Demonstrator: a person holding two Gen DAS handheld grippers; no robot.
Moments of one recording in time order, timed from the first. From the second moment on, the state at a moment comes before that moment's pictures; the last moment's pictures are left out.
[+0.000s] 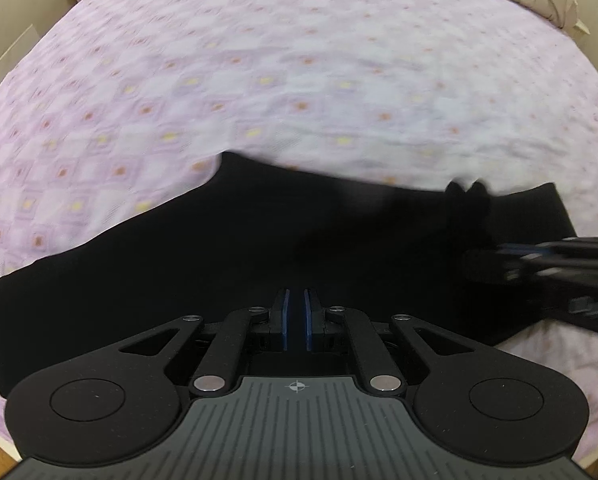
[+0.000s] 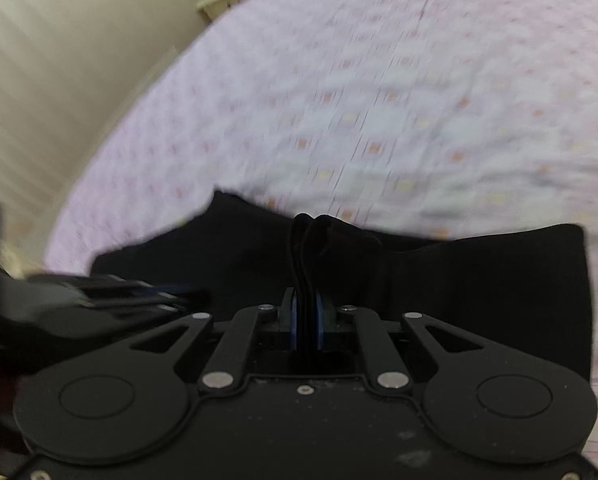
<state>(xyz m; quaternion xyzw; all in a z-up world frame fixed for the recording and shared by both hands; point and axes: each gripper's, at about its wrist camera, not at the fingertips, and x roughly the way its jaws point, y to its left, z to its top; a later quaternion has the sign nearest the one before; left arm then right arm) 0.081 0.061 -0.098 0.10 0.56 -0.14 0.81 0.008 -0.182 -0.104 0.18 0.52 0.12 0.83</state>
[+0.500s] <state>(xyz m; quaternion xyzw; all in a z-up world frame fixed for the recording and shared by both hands) 0.079 0.065 -0.079 0.09 0.54 -0.22 0.81 -0.016 -0.149 -0.111 0.16 0.51 0.13 0.84</state>
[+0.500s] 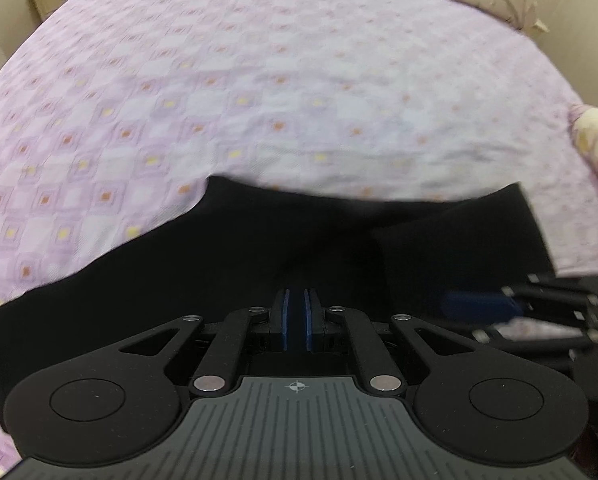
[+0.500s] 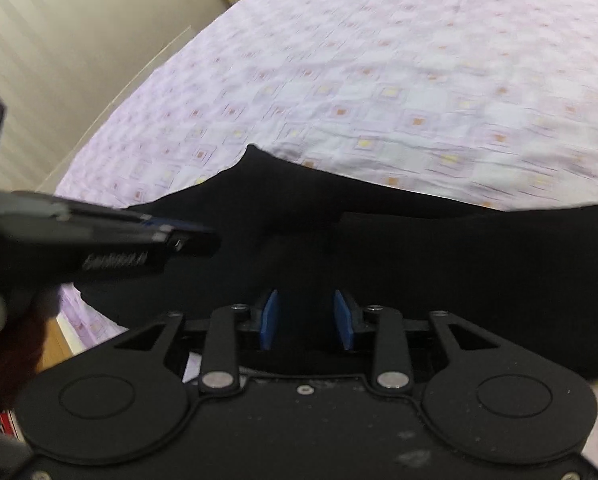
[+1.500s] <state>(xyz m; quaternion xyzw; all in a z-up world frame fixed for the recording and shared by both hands) 0.067 -0.029 -0.150 0.12 0.60 -0.17 0.77 0.025 -0.329 -0.179 0.15 0.55 -0.05 0.82</state>
